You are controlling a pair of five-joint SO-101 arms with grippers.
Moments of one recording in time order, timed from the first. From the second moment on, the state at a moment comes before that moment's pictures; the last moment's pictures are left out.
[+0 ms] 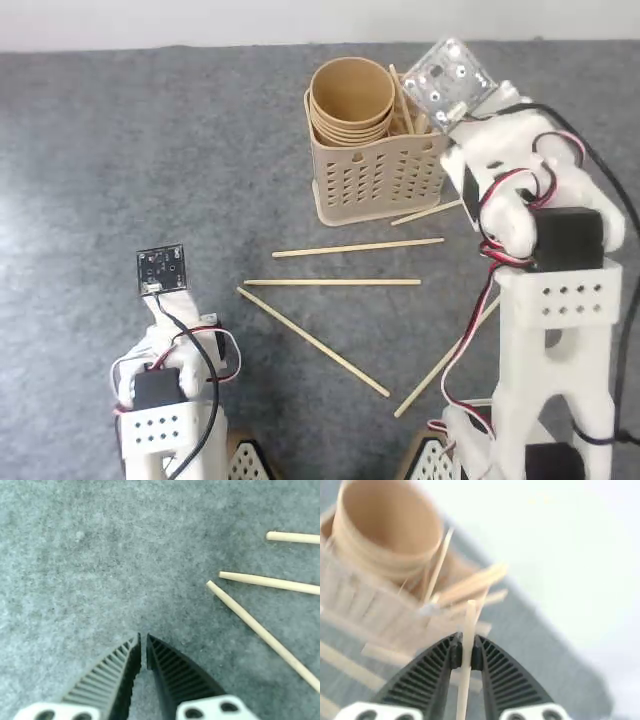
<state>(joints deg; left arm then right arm) -14.7 -82.9 92.5 63.3 8.0 -7.6 -29.5 -1.1 65.5 40.6</state>
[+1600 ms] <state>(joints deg) -14.7 -82.9 92.5 63.3 8.0 -8.1 -19.3 21.1 17.7 4.4</state>
